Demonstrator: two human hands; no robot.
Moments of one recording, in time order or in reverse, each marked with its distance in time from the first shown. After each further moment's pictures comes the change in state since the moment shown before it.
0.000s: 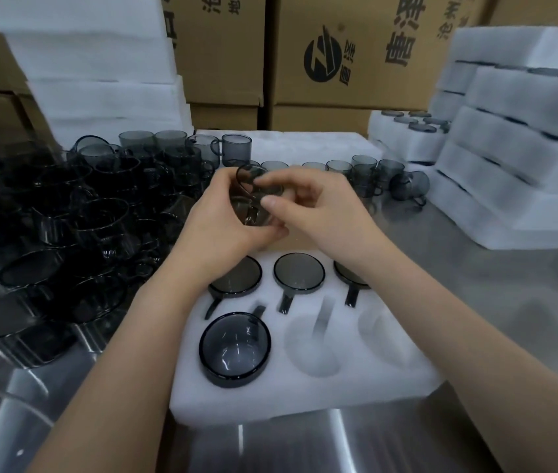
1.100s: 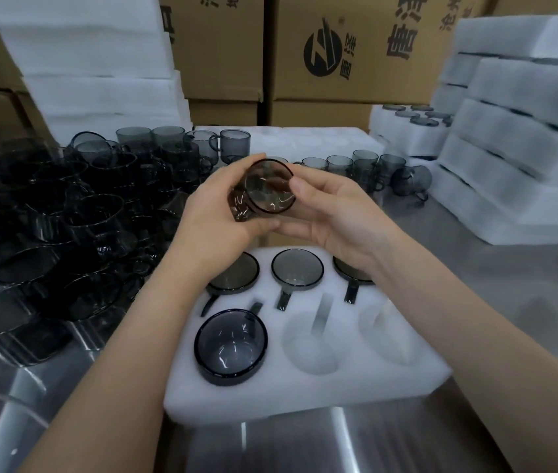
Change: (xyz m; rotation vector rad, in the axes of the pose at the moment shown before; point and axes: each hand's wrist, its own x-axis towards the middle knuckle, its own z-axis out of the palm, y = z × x) left_hand 0.000 0.003 0.000 0.074 0.039 0.153; right_hand 0.002 0.024 -0.010 0.761 -0.120 0.285
